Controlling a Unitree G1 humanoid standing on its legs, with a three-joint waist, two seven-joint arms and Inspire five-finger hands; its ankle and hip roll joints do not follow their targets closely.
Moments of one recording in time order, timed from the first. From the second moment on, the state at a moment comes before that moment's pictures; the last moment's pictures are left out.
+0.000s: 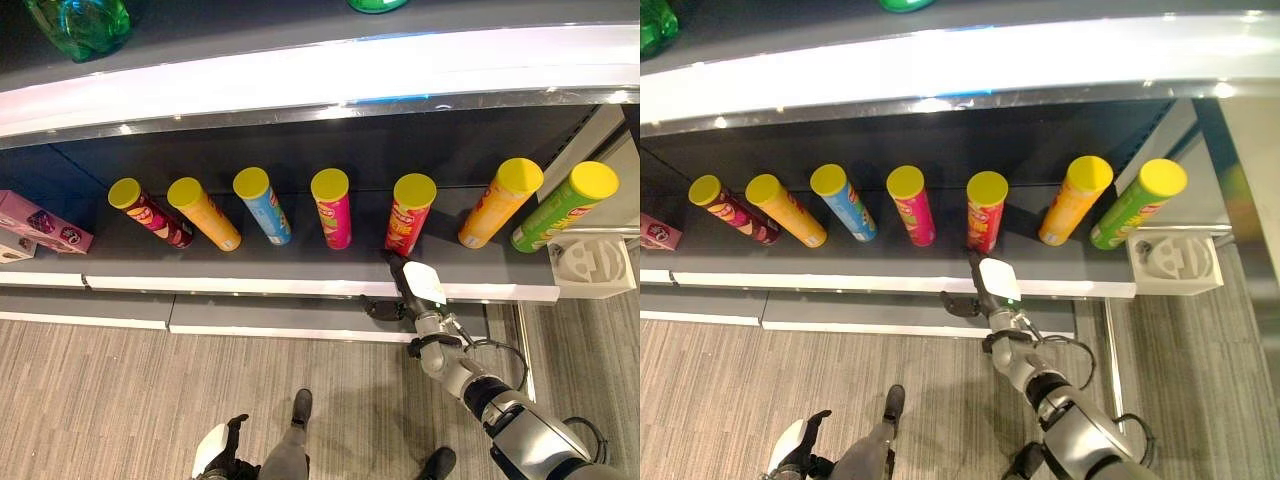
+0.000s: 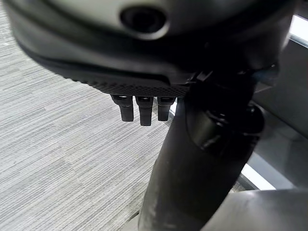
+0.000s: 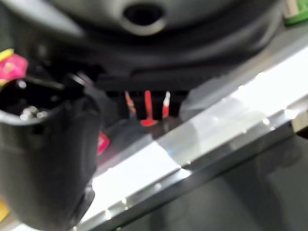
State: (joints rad) left arm 0.07 0.25 -0.47 1.12 0.24 -0.25 0.54; right arm -0.59 -0.35 0.64 1.05 -0.37 -0.27 -0.66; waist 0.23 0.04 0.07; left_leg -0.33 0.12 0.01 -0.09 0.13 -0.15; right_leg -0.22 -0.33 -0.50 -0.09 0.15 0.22
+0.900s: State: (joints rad) left arm 0.15 0.30 -0.32 1.17 0.31 -0.19 0.46; right arm 0.15 -0.46 0.41 0.49 -0.43 -0.37 -0.64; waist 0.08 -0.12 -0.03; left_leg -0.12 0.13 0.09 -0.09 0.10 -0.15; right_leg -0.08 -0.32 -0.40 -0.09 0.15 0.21
